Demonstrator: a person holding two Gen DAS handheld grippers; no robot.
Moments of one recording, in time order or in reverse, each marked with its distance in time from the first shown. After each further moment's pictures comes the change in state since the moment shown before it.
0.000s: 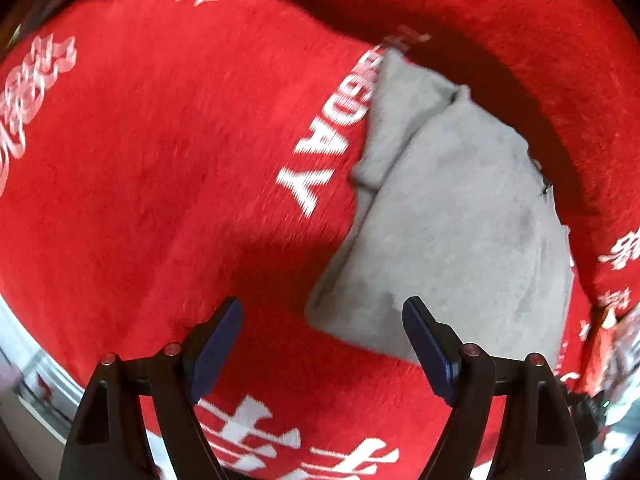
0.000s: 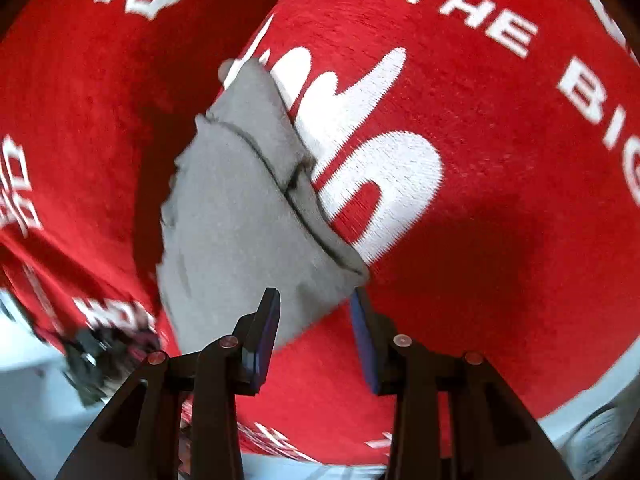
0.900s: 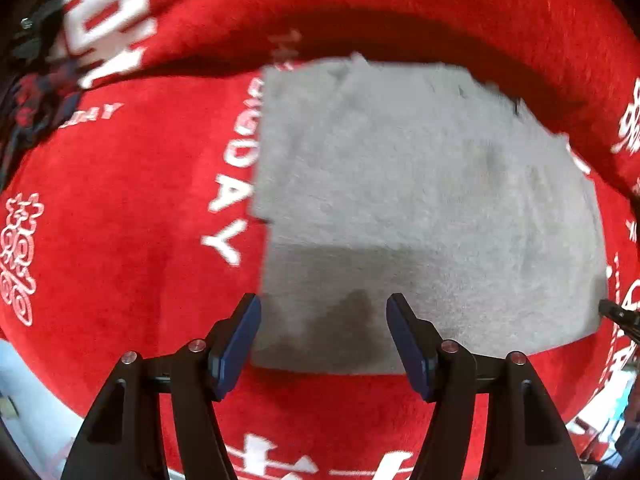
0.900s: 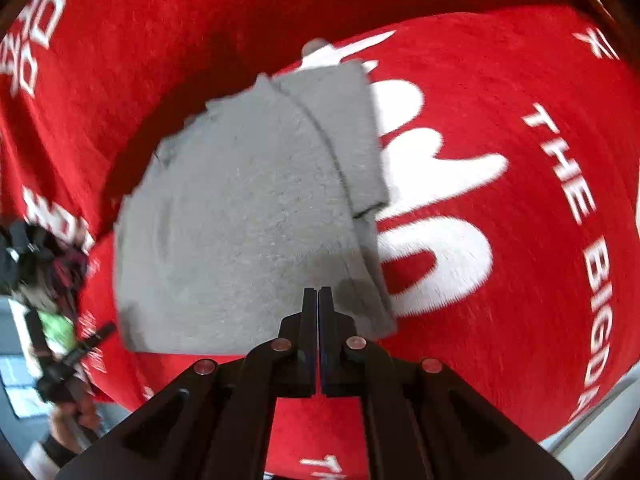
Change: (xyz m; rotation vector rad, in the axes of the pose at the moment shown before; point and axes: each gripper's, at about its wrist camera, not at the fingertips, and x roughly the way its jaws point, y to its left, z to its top) left arm 0.014 -0.074 0.016 0.384 -0.015 0.144; right arm 0.032 0.084 0.001 -0.531 0.045 -0.315
